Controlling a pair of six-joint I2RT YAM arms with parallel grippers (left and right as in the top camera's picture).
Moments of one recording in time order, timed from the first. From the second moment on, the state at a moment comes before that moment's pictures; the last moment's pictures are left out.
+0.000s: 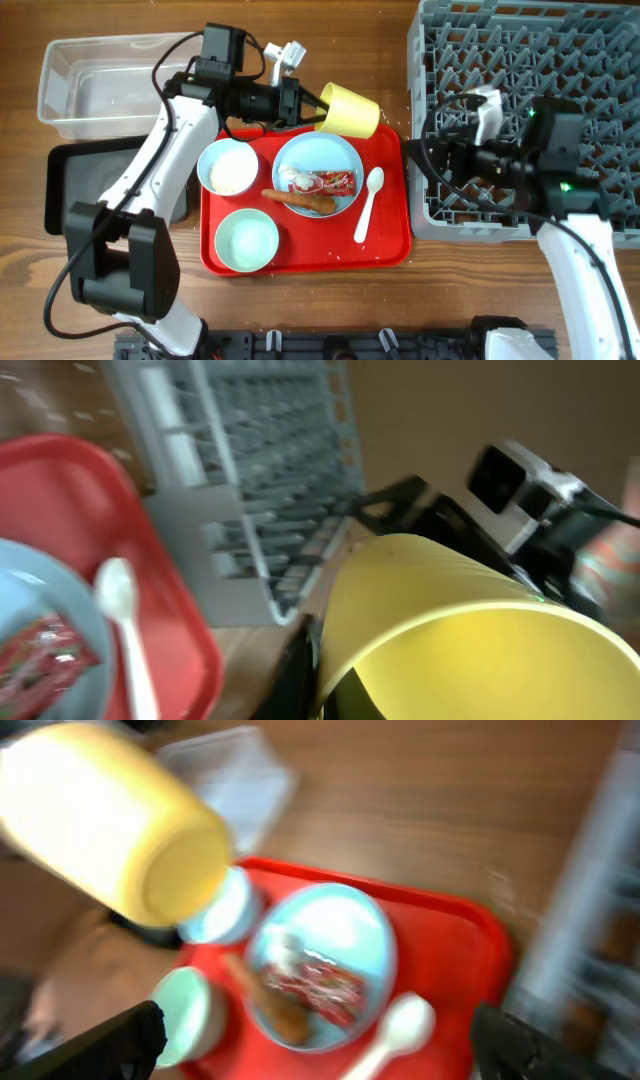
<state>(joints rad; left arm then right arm) -0.22 1.80 1.42 -0.63 1.21 -0.34 -0.03 1.21 0.94 -0.52 -0.86 -0.01</state>
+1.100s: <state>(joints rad) -0.39 1.80 1.42 -0.43 1.26 -0.52 0.01 1.32 0.94 -0.25 -1.29 0.04</state>
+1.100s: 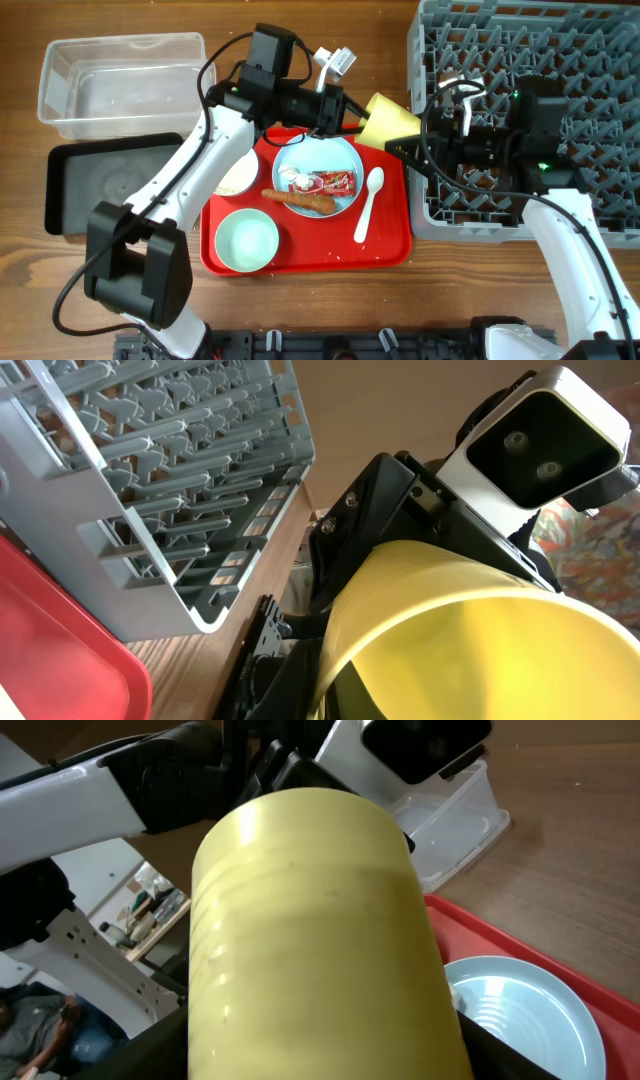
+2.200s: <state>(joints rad) -0.12 1.70 1.43 -0.83 0.61 -0.41 -0.03 1.24 1.01 -0.65 -0.59 0.09</state>
